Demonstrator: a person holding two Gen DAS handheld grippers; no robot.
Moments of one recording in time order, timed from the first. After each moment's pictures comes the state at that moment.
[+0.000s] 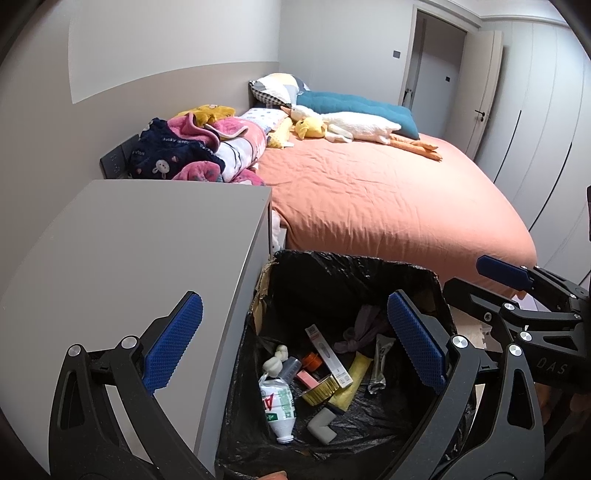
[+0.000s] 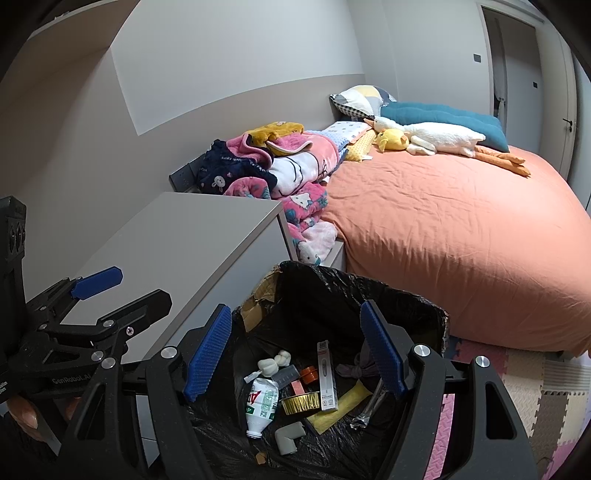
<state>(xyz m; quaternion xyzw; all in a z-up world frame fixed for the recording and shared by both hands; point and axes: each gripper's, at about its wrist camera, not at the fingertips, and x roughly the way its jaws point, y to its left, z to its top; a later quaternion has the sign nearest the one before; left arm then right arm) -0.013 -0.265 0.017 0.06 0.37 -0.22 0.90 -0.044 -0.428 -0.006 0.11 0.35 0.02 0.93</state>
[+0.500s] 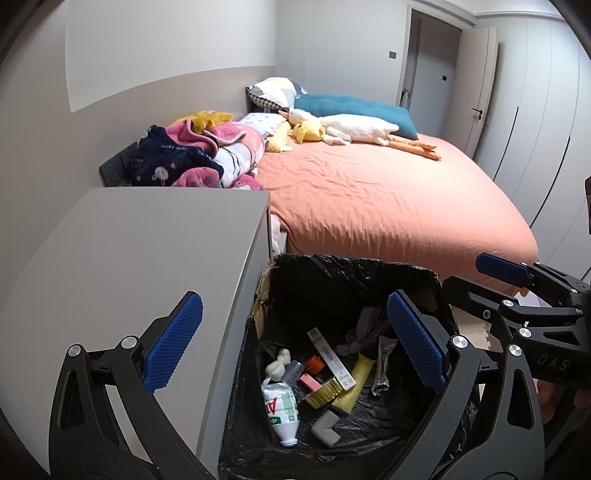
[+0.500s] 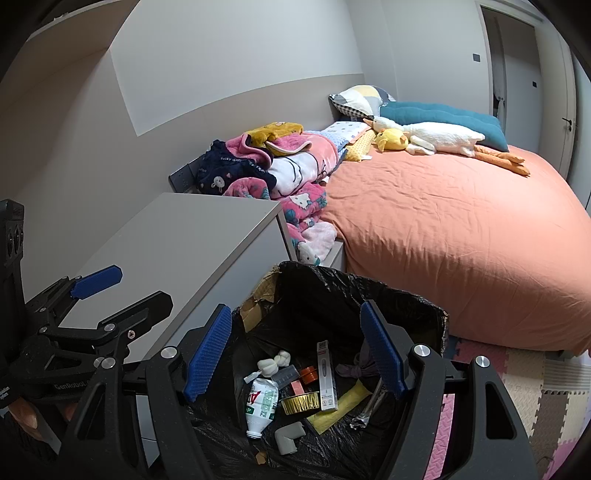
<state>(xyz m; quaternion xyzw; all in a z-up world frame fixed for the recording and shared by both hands) -0.018 -0.270 0.018 0.07 0.35 -0.22 0.91 -0.044 -0.429 -0.006 0.11 0.35 0.02 0.93</state>
